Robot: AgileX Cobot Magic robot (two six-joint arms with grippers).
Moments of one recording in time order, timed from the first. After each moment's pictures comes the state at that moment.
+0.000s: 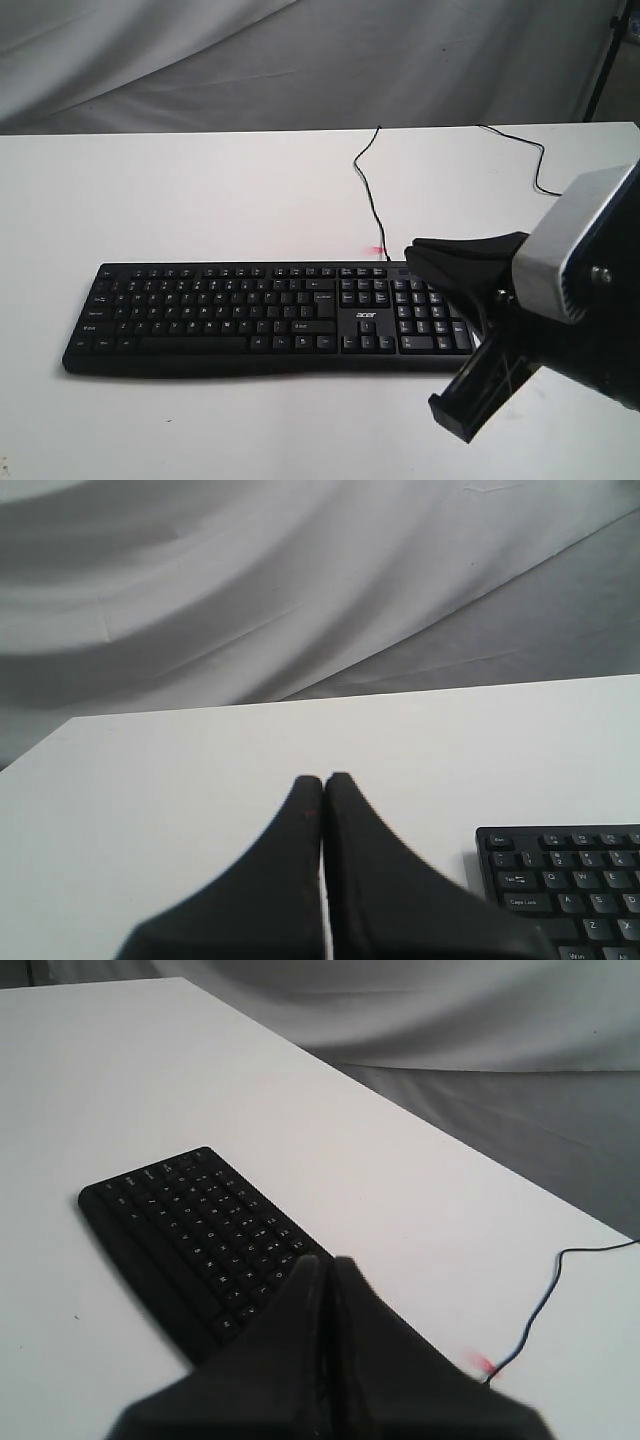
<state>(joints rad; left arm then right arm) 0.13 0.00 -0.01 0.03 0.19 0.09 0.52 0.98 -0.41 0.22 -0.20 -0.37</state>
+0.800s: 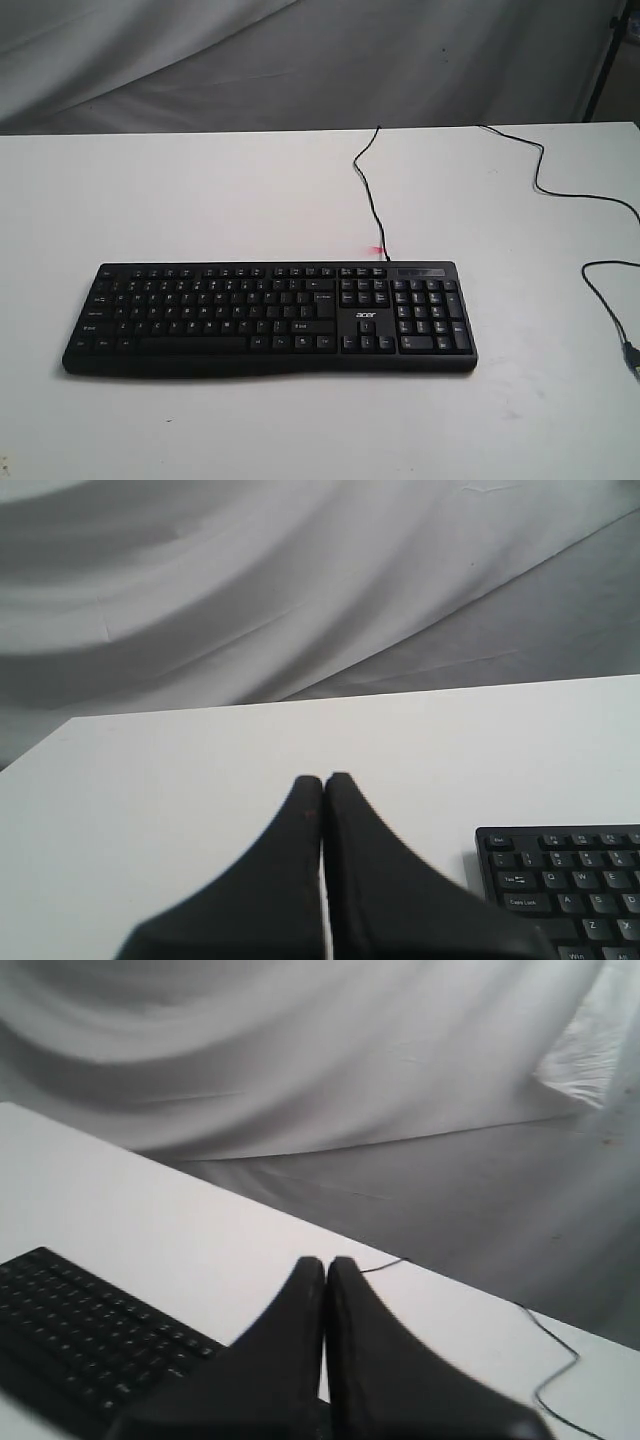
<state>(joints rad) 0.13 0.00 -0.01 0.03 0.19 0.09 0.12 0.24 -0.41 0.22 0.33 -0.37</state>
